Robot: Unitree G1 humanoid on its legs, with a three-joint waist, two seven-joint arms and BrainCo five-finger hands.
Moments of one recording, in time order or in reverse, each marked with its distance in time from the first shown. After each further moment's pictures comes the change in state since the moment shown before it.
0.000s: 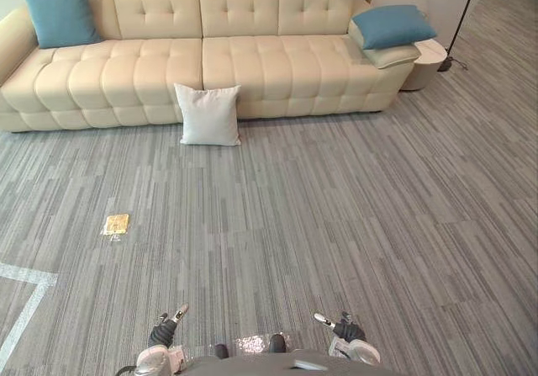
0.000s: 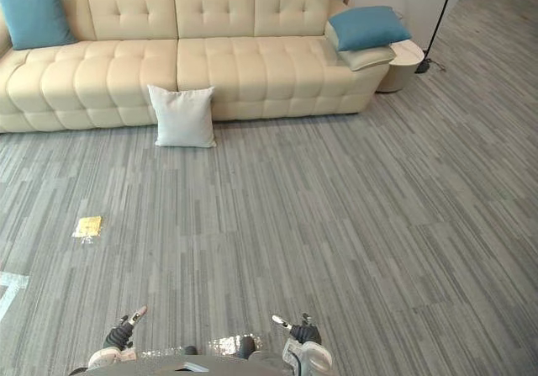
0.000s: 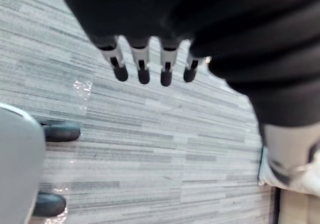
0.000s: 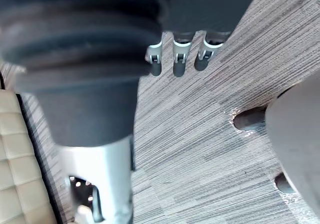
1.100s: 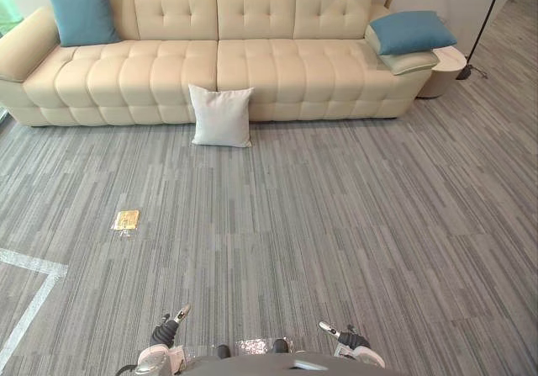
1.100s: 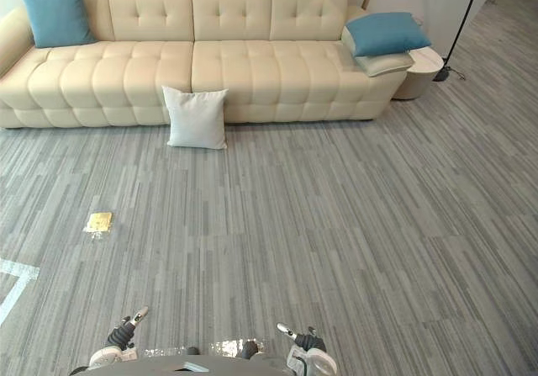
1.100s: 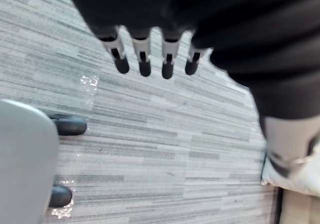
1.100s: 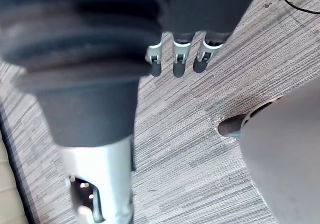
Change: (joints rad) left arm -0.019 0.002 -0.003 0.038 0.040 0.009 -0.021; right arm -0.013 -0.003 -0.111 0.074 -0.041 0.035 0.000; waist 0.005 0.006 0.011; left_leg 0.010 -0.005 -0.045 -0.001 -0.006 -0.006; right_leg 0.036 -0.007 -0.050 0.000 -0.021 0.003
